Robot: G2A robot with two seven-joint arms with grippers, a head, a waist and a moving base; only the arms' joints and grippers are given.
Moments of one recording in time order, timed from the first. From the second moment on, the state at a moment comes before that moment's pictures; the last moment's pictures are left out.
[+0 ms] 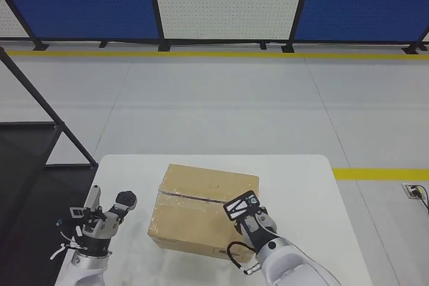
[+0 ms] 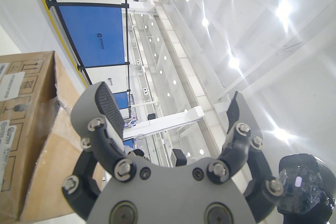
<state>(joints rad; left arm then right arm) 1.41 -1.29 -1.66 -1.78 -0.56 -0.36 -0.38 -1.17 -1.45 1.08 -2.13 -1.66 -0.01 0.91</state>
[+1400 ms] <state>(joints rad) 1.41 -1.29 -1.66 -1.77 -0.56 -0.37 -0.38 -1.19 -1.46 1.19 -2.09 -1.63 0.06 1.07</state>
